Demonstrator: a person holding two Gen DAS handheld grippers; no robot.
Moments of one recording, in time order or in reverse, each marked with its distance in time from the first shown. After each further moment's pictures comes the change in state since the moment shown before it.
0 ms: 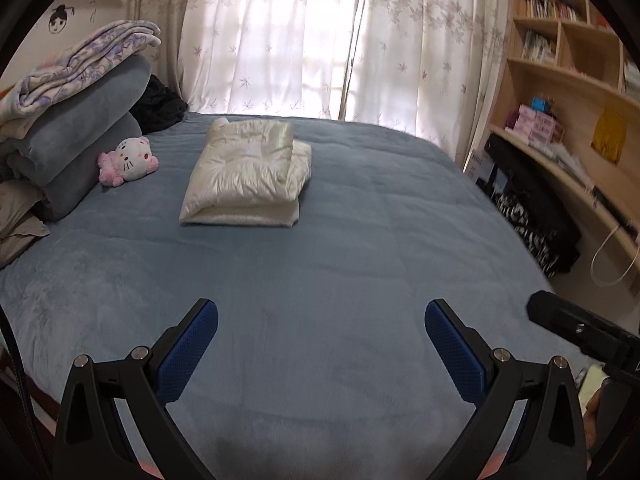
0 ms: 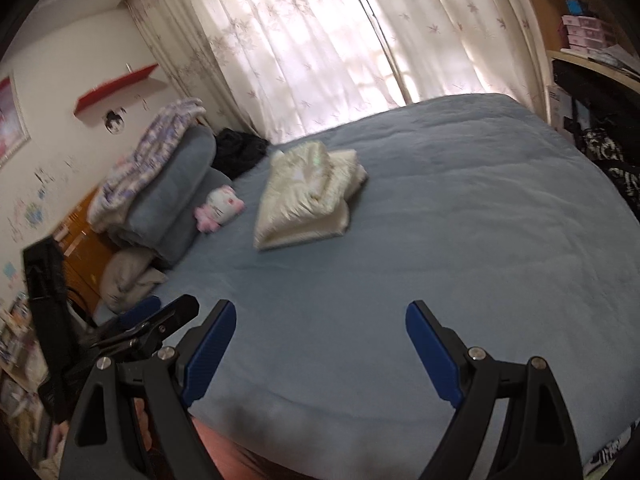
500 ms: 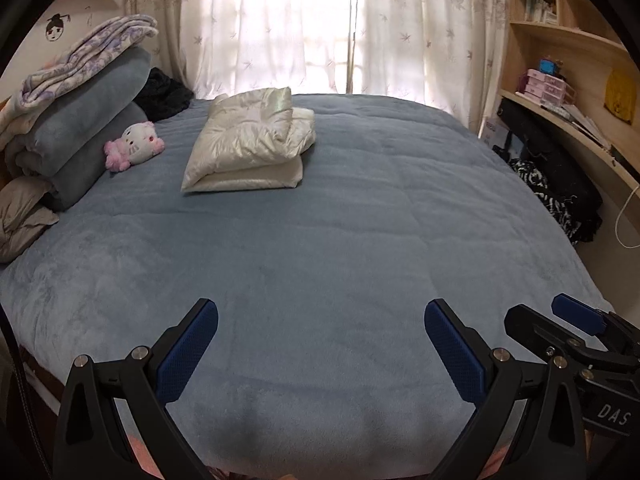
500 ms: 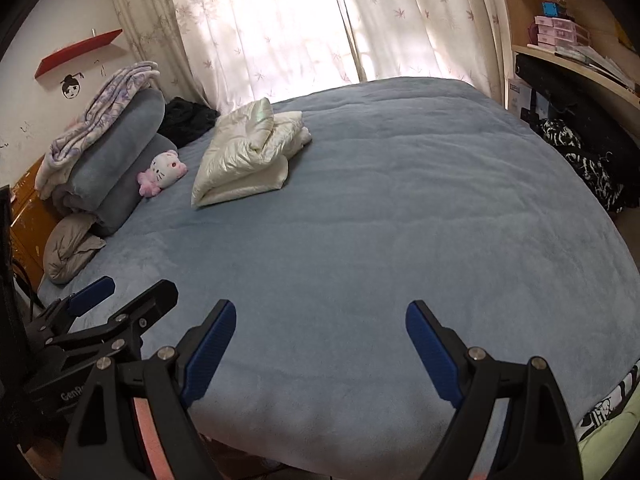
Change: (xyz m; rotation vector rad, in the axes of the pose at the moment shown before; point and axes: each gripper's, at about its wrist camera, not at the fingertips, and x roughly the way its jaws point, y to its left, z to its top) left arm 0.031 -0.032 -0.053 0.035 0.060 0.080; right arm 0.021 -0.023 -0.066 -0.030 0.051 -0.197
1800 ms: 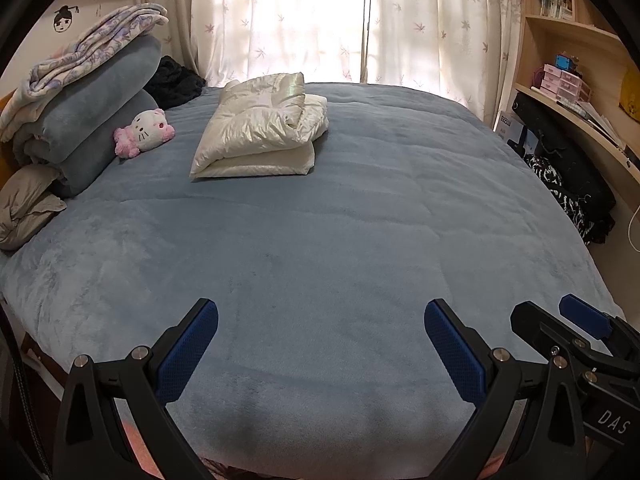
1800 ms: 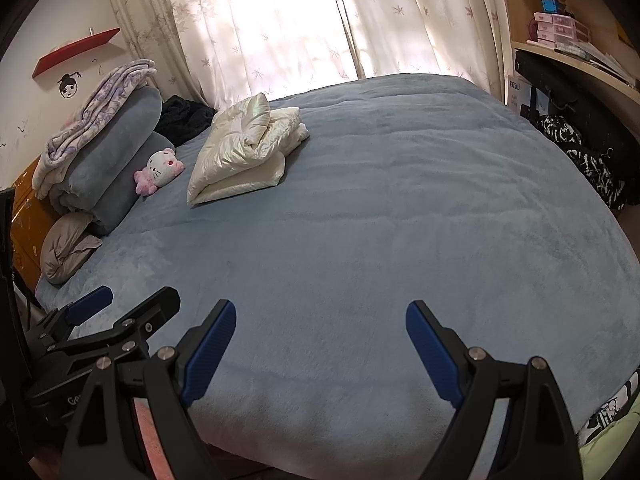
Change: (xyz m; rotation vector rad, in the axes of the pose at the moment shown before) left arm 0.013 -0.001 -0.004 -0.022 0.033 0.043; right arm 0.006 -0.004 -0.001 -0.002 0.003 -0.005
